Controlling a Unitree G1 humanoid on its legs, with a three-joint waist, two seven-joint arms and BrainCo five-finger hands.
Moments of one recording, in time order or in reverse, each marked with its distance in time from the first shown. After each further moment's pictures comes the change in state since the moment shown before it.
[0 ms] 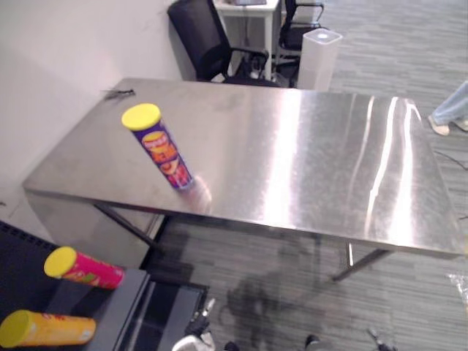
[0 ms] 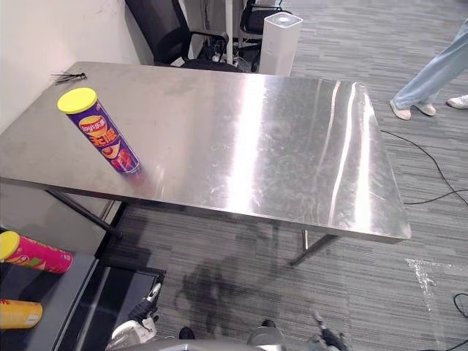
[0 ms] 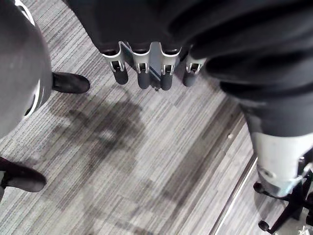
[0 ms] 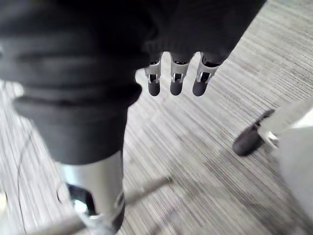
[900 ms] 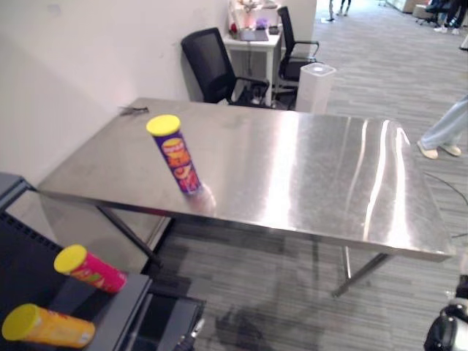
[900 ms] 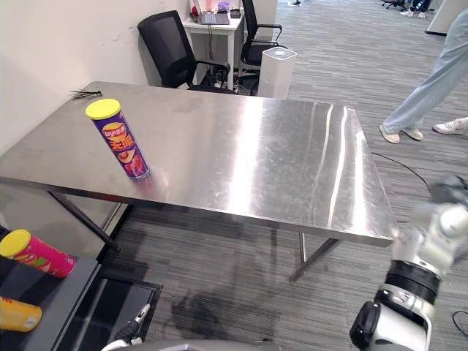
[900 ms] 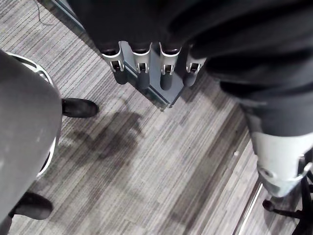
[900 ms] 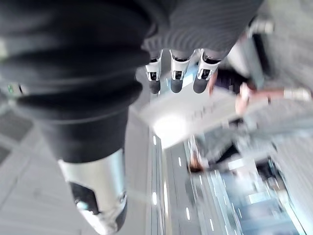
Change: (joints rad) left arm 0.069 0.030 0.021 -0.005 0.081 0.044 0.054; right arm -0.455 -0.423 0.222 -0.826 0.055 -0.134 -0.176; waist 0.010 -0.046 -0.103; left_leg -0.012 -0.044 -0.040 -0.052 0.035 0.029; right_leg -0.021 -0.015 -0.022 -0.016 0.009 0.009
